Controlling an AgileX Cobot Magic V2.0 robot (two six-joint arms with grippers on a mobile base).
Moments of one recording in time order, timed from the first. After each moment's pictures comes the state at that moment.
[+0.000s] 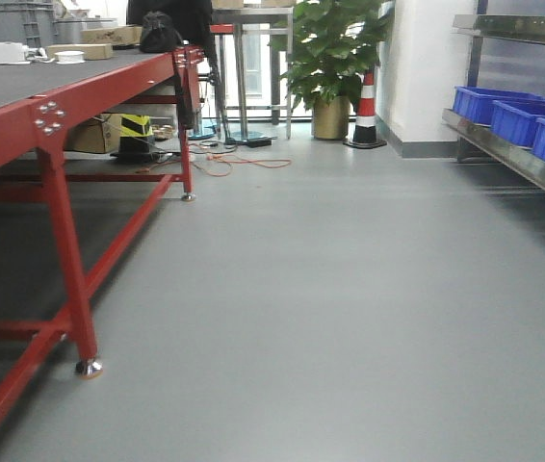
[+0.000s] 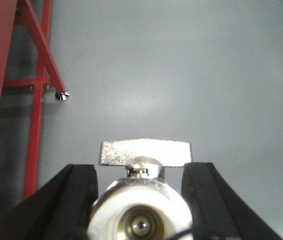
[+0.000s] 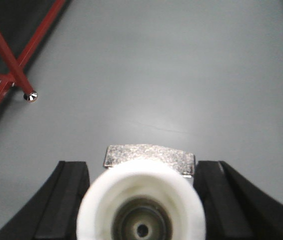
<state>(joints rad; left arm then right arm) 0.08 1.21 -1.56 -0.14 1.11 0.15 0.01 1.24 -1.54 0.25 0.99 -0.22</state>
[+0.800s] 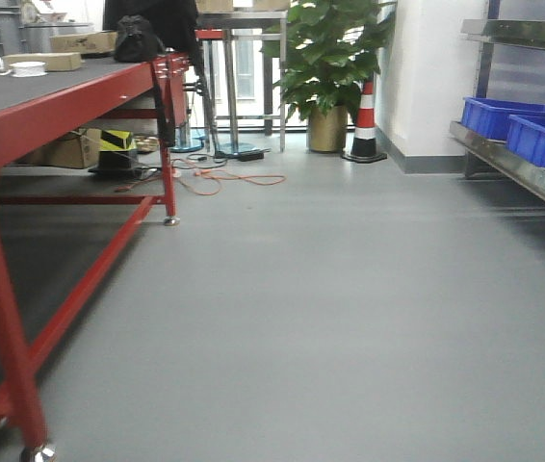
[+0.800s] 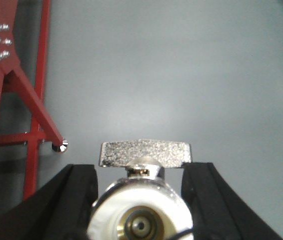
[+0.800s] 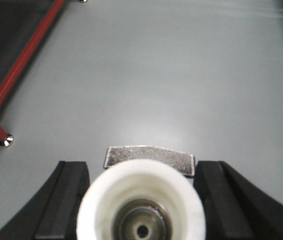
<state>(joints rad) 0.08 1.21 -1.56 -0.14 1.11 0.15 0.01 1.24 -1.54 0.26 0.99 -0.22</state>
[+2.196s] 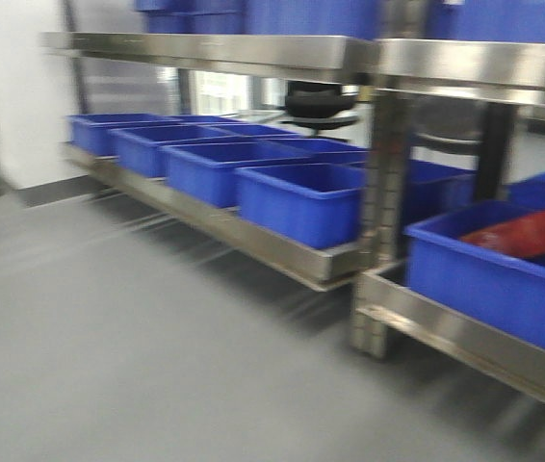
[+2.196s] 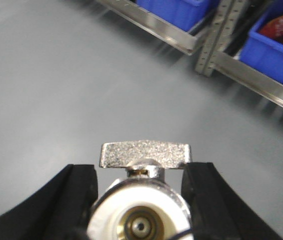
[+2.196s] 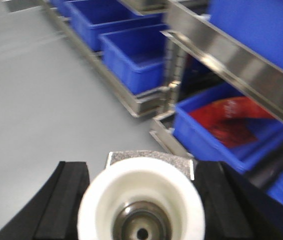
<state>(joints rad) 0.08 1.21 -1.56 -0.14 1.11 0.15 0.01 1.24 -1.54 0.26 0.87 -0.22</state>
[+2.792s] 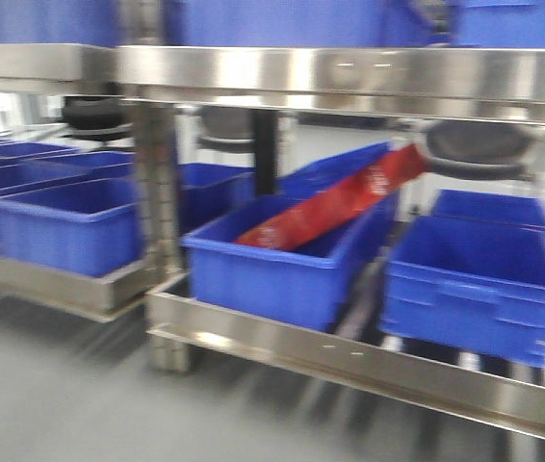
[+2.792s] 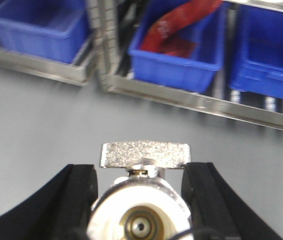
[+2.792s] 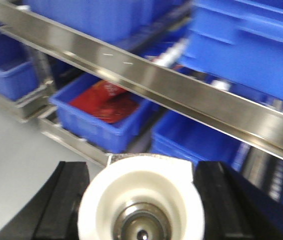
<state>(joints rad) 0.08 1.21 -1.56 -0.14 1.11 0.15 0.01 1.24 -1.54 0.26 0.87 -0.22</state>
